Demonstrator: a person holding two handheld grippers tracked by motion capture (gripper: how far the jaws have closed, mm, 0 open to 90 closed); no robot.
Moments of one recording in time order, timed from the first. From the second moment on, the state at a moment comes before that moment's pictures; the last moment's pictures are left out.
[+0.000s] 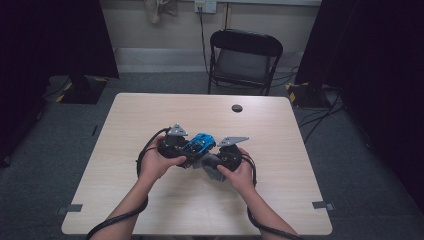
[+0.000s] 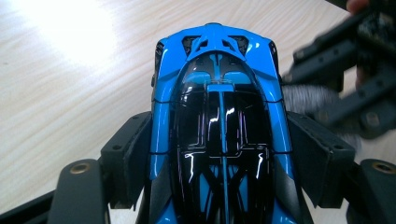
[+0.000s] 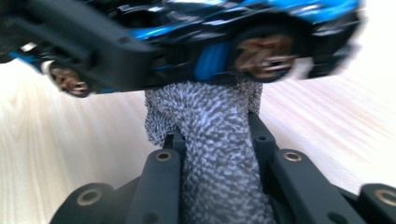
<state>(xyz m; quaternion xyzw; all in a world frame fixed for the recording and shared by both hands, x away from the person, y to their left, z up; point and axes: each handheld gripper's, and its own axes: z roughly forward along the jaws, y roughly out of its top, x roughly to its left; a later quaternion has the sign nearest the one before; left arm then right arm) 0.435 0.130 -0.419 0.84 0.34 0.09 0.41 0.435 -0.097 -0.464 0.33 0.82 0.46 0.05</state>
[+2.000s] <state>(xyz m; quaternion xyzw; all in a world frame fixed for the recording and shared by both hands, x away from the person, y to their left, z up) 0.434 0.154 -0.452 0.84 0.36 0.10 0.40 0.458 -0.173 -0.468 0.42 0.79 0.42 0.12</state>
